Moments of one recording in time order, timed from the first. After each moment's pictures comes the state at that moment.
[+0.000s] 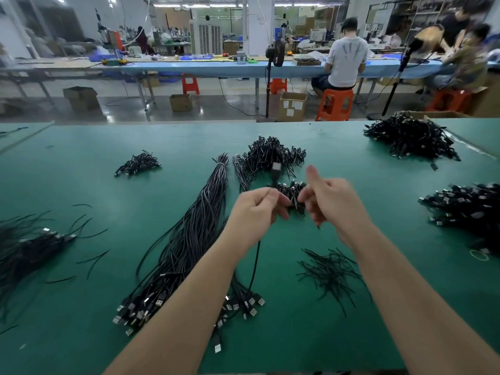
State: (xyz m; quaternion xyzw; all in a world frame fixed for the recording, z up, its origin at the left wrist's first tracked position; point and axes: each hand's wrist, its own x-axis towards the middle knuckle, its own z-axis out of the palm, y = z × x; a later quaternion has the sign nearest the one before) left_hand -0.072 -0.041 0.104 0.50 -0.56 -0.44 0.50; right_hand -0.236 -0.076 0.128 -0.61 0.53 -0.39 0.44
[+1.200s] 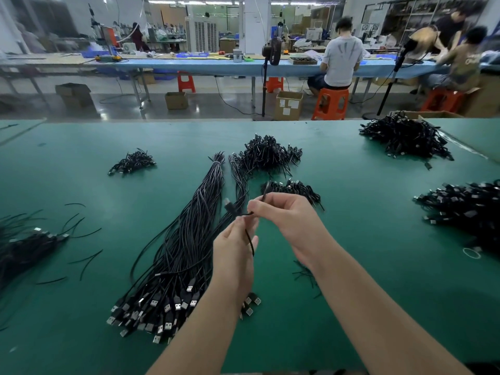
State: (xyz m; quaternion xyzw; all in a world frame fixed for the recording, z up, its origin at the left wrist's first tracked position) left_hand -0.079 -0.018 0.045 0.42 -0.20 -0.57 0.68; right_hand -0.186 -0.048 0.106 -0.58 0.39 -0.42 0.57
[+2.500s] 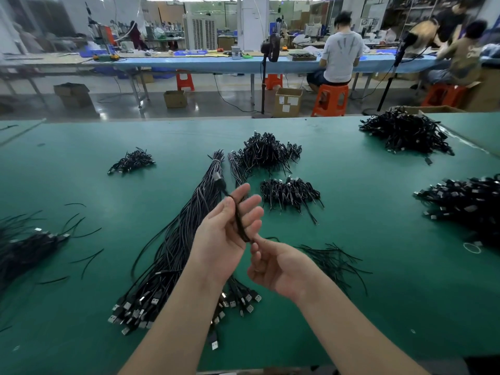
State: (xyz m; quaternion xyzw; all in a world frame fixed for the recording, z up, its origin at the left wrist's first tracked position) left_hand -0.045 -0.018 0.070 0.25 -0.26 -0.67 0.66; right_hand -0.178 -0.023 0.051 -0.19 0.38 -0.33 0.84
